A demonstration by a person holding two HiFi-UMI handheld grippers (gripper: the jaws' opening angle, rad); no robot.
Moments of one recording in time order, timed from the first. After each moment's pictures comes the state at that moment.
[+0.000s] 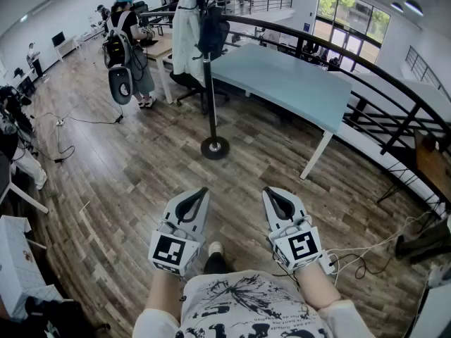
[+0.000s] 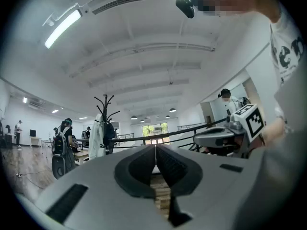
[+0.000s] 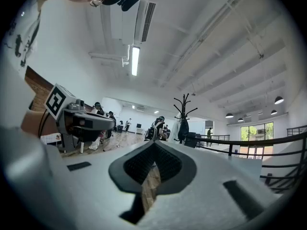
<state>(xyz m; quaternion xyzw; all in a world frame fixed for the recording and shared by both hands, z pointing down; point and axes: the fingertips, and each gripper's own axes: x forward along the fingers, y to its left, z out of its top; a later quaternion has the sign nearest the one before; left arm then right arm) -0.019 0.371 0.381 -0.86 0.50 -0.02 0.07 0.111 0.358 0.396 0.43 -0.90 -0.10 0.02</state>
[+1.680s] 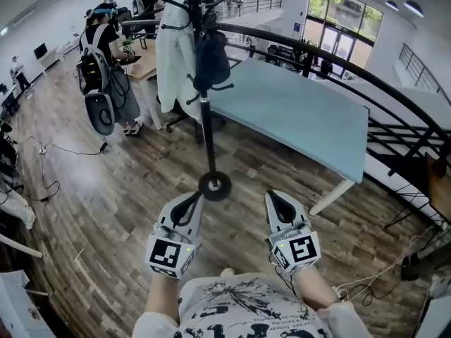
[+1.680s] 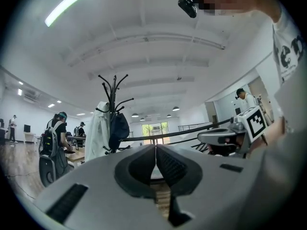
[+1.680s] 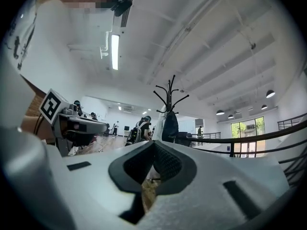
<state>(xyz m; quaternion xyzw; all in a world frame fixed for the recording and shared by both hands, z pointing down) -0.137 -0.056 0.391 -0.87 0.49 -0.02 0.06 0.019 -0.063 0.404 0.49 -0.87 -0.07 -0.01</state>
